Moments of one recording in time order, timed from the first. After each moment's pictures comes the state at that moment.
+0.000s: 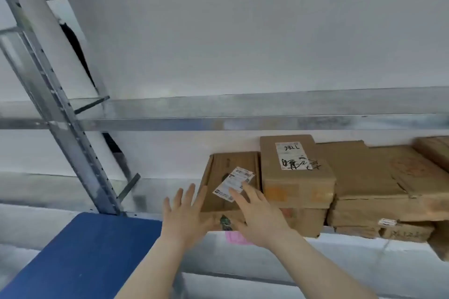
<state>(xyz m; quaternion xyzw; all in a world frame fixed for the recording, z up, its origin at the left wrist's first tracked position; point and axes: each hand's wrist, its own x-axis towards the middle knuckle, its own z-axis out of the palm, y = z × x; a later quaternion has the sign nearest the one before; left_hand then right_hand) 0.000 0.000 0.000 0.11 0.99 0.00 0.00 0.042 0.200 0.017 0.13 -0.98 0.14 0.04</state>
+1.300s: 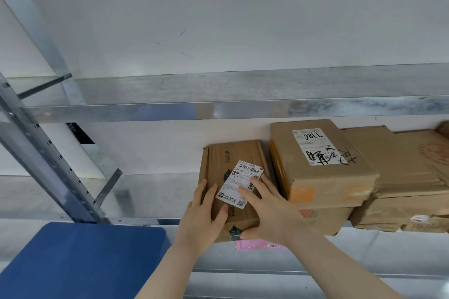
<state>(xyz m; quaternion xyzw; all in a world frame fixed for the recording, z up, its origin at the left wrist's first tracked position) -0.075 -0.001 -0.071 0.18 0.94 0.30 -0.01 -0.027 0.198 -0.032 0.10 -0.99 0.11 0.03</state>
